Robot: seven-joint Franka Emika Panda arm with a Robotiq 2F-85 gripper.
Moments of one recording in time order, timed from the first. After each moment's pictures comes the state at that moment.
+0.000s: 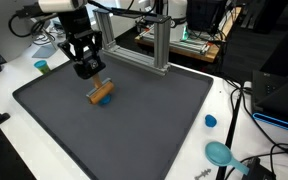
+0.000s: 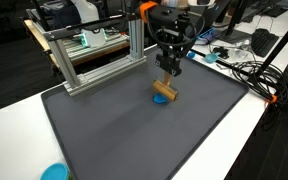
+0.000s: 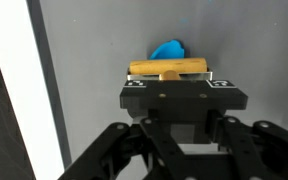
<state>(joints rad) -0.09 0.42 0.08 -1.73 -0.06 2.23 -1.51</state>
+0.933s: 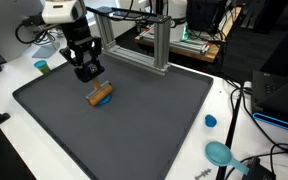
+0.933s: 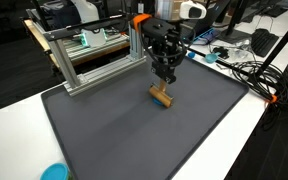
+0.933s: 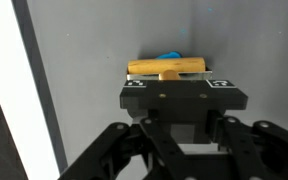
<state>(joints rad) -0.12 0.44 0.07 -1.75 -0.06 2.28 -1.51</state>
